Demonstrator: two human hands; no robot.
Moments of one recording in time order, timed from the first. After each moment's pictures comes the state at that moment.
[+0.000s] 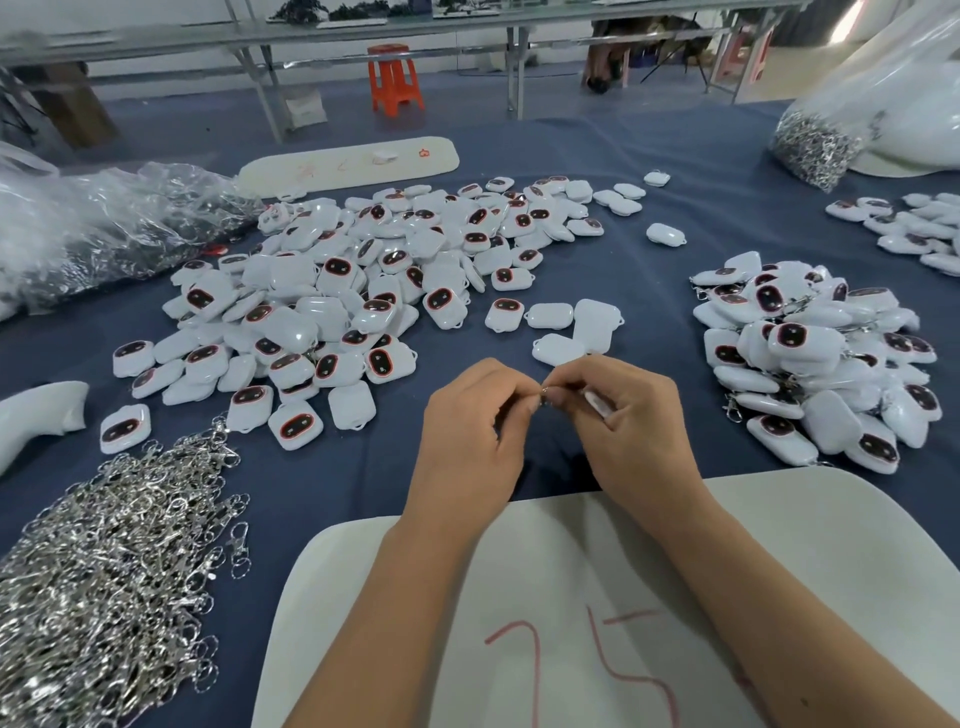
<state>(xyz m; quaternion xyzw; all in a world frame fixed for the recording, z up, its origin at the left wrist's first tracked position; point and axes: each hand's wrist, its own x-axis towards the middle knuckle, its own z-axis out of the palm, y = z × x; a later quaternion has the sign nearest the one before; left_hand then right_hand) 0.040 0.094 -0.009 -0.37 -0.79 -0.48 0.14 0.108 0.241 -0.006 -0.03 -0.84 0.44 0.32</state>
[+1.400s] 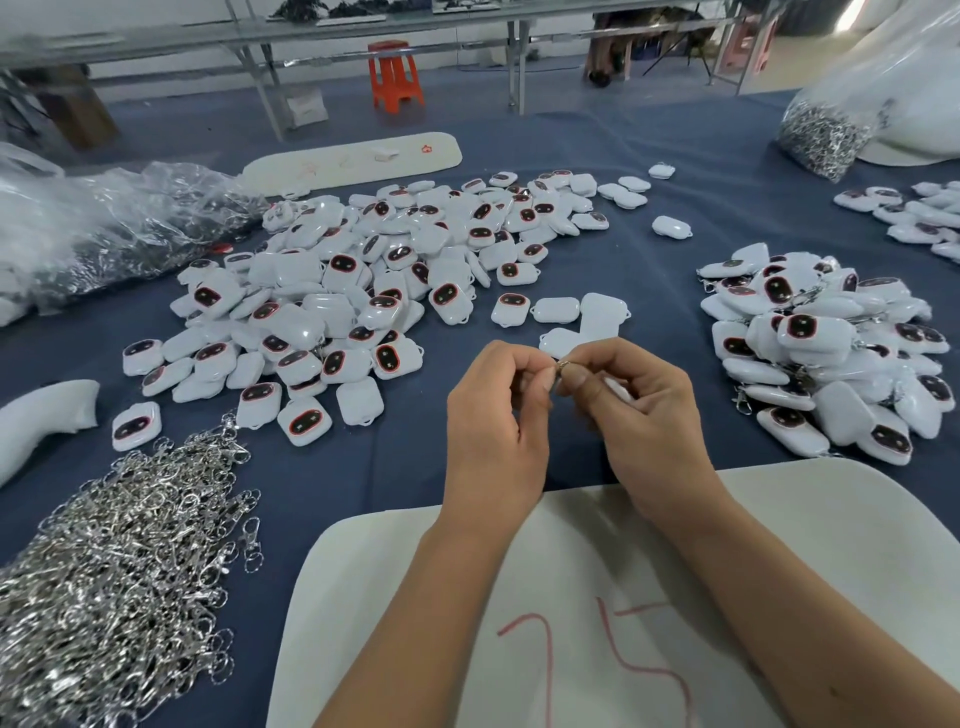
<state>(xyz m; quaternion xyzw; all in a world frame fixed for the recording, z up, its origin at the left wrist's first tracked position) 0.056 0.110 -0.003 -0.30 -0.73 -0.60 0.13 0.109 0.233 -0.004 -0.03 -0.69 0.67 0.28</state>
